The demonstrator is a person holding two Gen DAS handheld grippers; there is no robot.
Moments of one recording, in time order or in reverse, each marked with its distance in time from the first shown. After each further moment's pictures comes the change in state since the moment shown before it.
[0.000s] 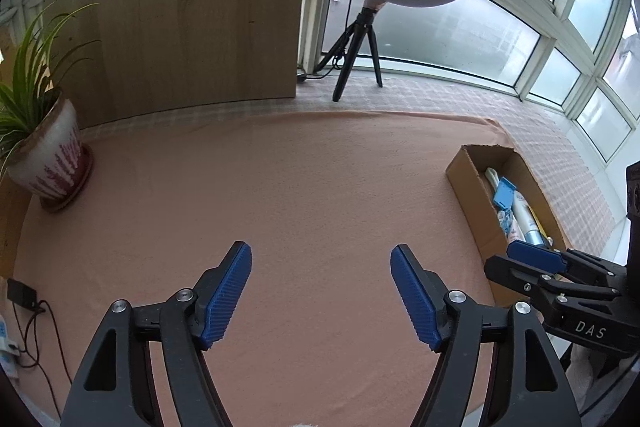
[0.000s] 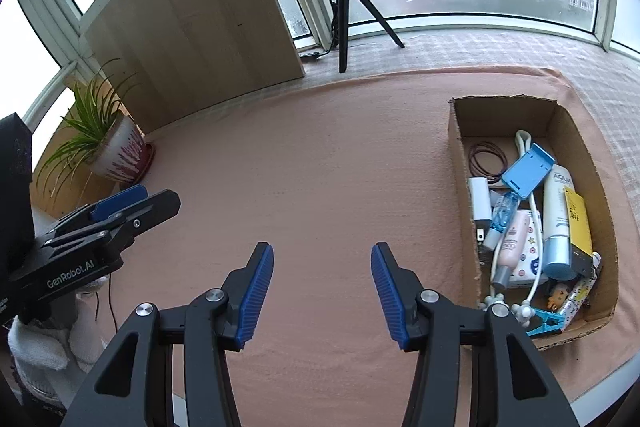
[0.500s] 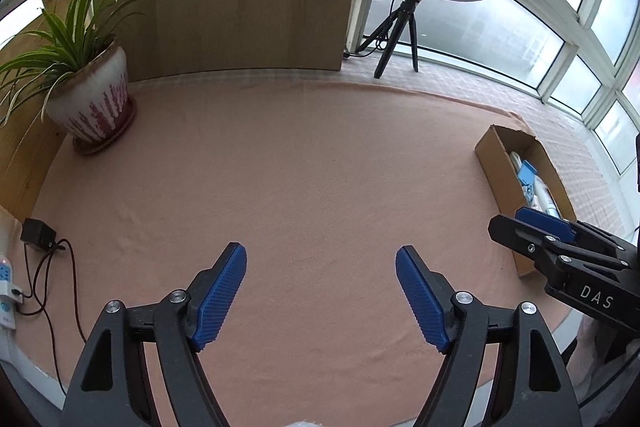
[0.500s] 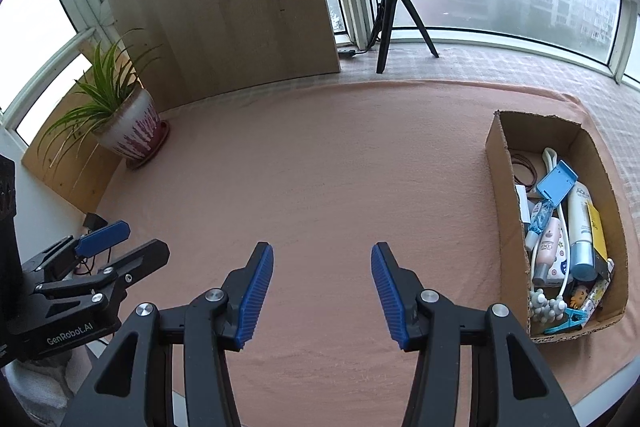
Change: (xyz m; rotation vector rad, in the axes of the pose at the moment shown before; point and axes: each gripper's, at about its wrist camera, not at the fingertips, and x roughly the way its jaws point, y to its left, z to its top) left arm -0.027 0.045 -0.056 -0.079 0.031 0.067; right arm 0.009 0.057 -0.018 -0.093 -0.014 -0.031
